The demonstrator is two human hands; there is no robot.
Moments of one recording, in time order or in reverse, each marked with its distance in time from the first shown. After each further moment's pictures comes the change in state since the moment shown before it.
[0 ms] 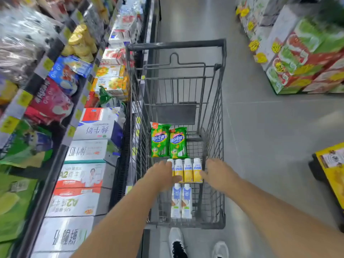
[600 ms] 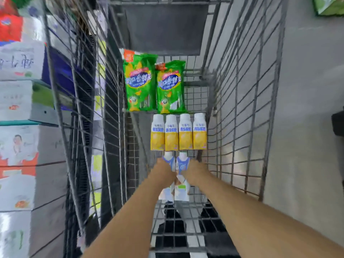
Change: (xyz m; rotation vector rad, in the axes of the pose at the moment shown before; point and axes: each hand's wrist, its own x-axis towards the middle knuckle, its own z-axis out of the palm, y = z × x) left_hand 0.177 -0.026 0.218 -0.569 -0.279 -0.395; right_hand 0.167 0.020 0.263 0.295 -0.409 0.281
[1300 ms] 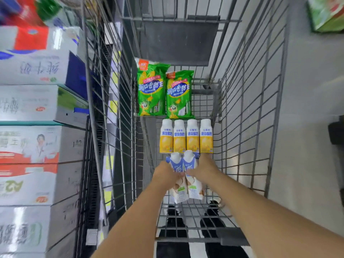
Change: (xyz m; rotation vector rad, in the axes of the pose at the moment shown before) left_hand -0.030 -0.011 -0.024 -0.264 0.068 0.029; right_hand -0.048 -0.021 -0.035 0.291 0.119 -0.039
